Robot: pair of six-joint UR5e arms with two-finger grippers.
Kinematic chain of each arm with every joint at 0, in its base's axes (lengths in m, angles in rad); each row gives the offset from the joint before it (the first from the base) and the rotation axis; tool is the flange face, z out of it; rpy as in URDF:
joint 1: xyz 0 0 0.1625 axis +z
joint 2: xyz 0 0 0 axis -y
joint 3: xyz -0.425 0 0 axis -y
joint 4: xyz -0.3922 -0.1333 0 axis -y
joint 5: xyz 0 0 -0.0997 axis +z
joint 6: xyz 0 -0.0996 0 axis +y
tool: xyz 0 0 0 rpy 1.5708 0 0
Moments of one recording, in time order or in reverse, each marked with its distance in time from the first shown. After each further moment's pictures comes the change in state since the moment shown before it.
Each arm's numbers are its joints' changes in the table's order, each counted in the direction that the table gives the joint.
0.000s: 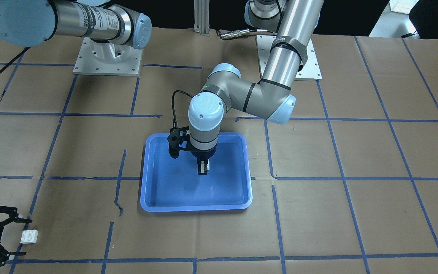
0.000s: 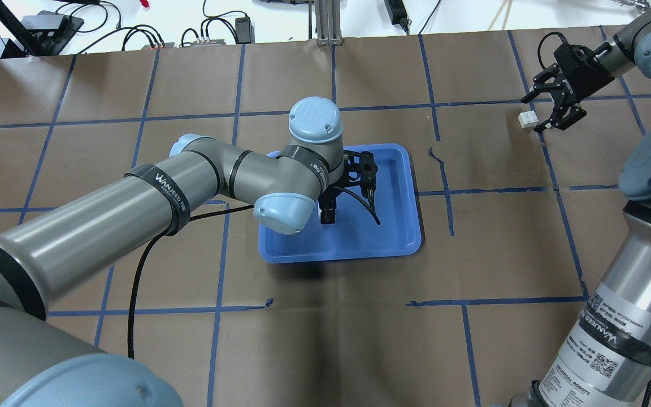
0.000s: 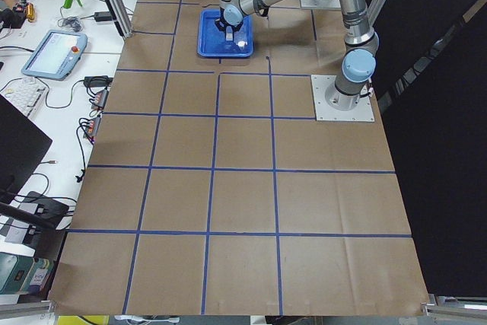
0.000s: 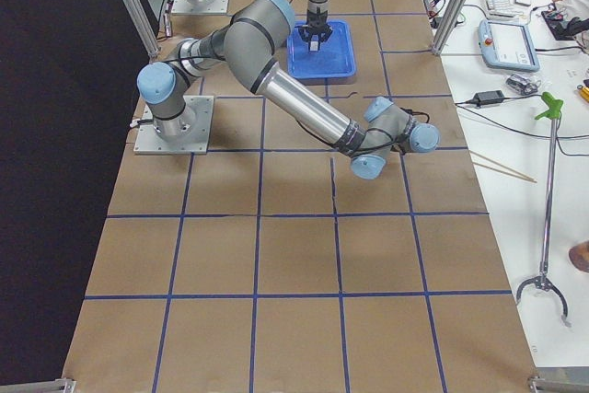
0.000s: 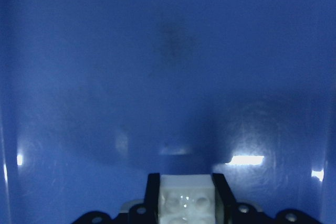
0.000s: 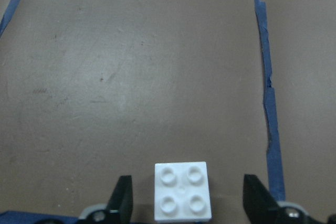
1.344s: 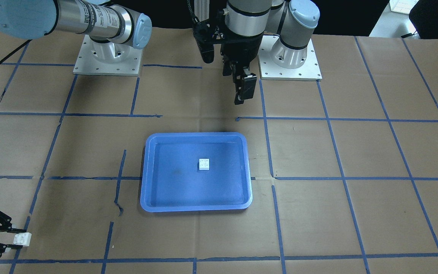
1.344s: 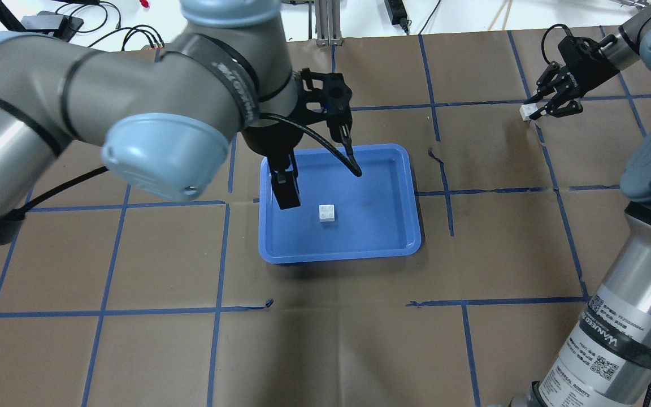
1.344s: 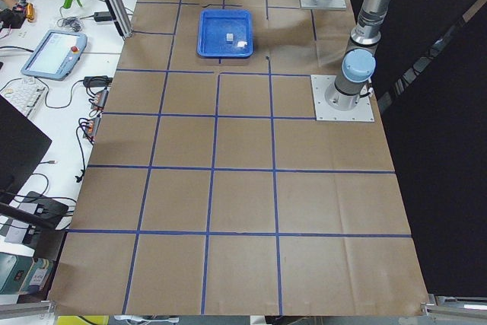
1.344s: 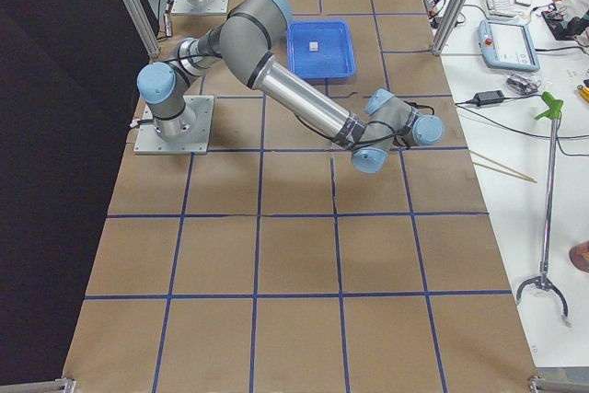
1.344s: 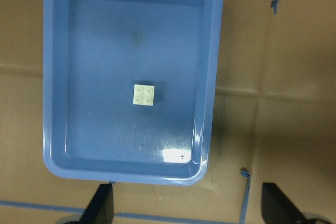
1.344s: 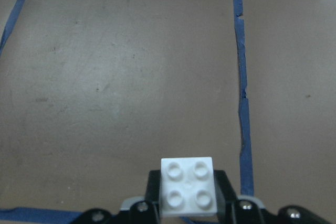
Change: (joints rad) left arm 0.106 0.517 0.175 -0.617 -0.011 0.264; right arm 0.005 -0.052 -0.010 0.016 -0.006 -0.018
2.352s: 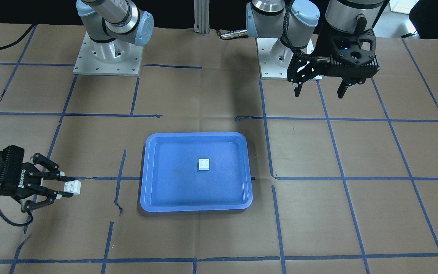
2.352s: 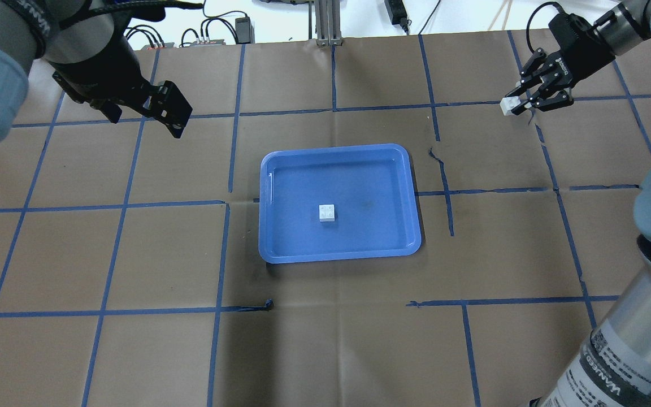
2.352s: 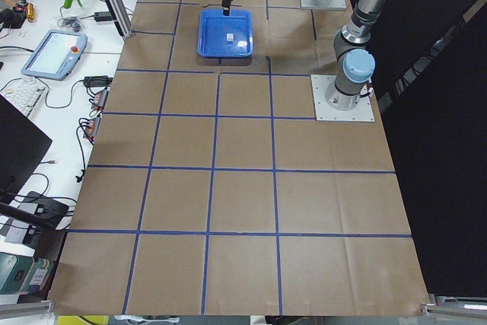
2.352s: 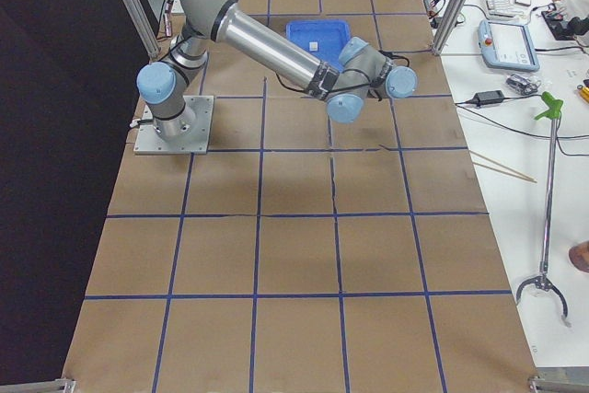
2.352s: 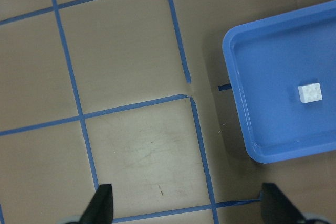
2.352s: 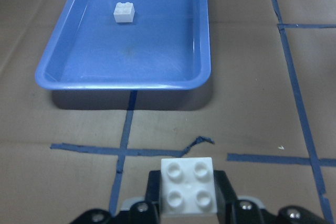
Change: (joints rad) left arm 0.283 0.034 0.048 -0.058 -0.099 0.869; right arm 0.091 -0.347 0.394 0.075 -0.155 -0.053
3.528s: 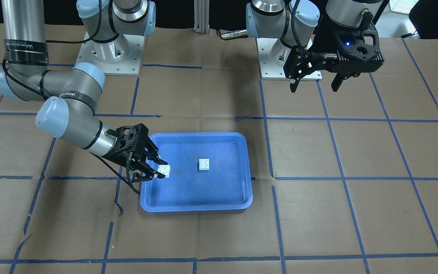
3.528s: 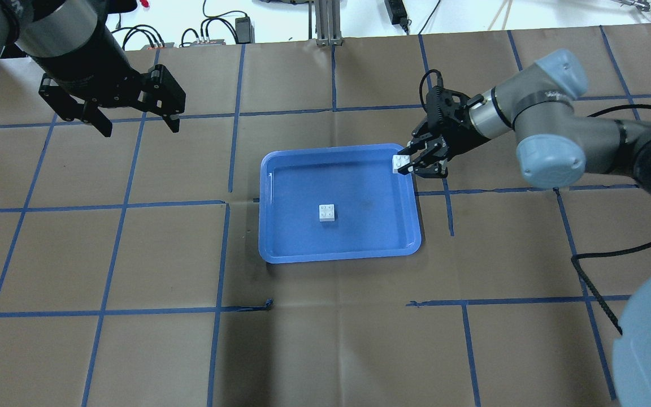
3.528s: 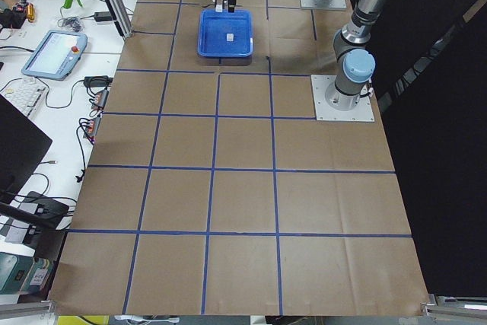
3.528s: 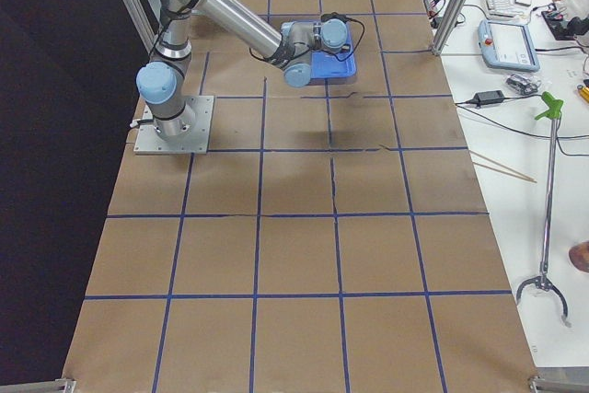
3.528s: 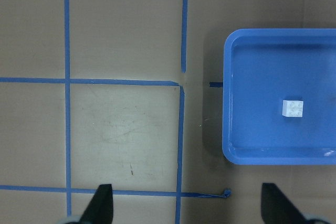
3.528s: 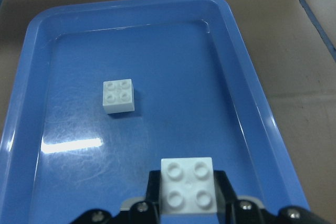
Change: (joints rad) left arm 0.005 0.010 0.019 -0.042 0.051 0.080; right arm 0.346 -0.111 0.512 -0.927 -0.062 -0.698
